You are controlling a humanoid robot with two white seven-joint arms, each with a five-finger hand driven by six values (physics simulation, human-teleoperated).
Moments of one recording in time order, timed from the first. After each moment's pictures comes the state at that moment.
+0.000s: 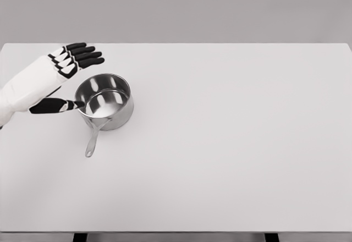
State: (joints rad) left arm -0.16 0.91 -0.25 -1.80 -0.31 -0.61 0.02; right arm 0.04 0.00 -0.06 -0.04 -0.12 -0.06 0.09
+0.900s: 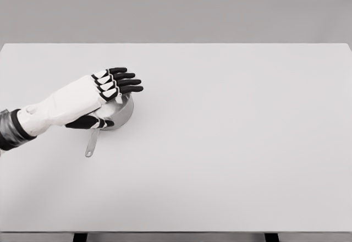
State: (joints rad) left arm -0.30 0.89 -0.52 -1.80 -0.36 -0.61 0.02; right arm 0.04 0.00 -0.06 -0.04 -0.12 -0.06 0.09
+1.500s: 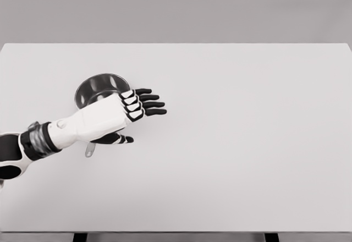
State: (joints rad) left arm -0.33 0.81 -0.62 -1.78 -0.47 -0.61 0.02; right arm 0.04 0.00 -0.06 -0.04 -0.12 -0.06 0.09
